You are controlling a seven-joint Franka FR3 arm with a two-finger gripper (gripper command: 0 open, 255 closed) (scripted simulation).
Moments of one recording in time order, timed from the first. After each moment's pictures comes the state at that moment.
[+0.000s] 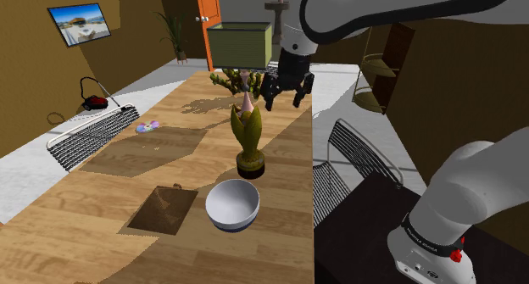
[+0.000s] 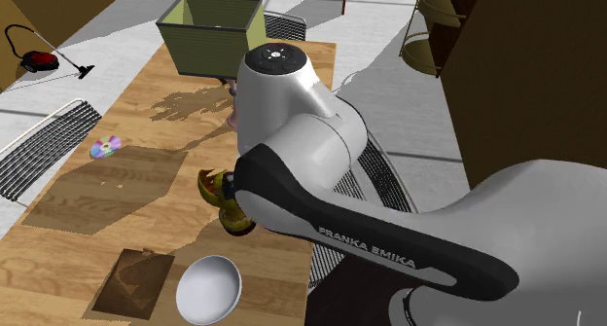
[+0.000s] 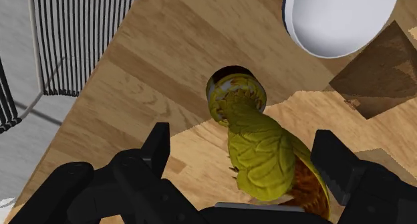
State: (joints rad) arm -0.06 -0.49 0.34 -2.24 0.25 1.95 0.44
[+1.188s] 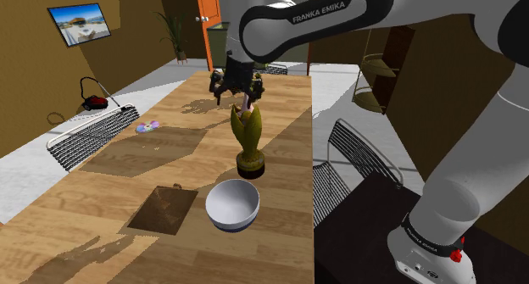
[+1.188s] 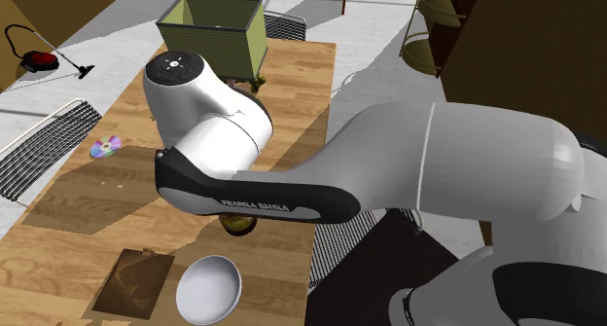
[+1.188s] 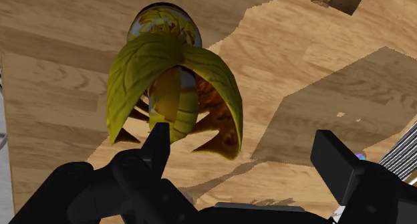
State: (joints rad) arm -0.14 -0.04 0.56 -1.91 0.01 2.16 1.00
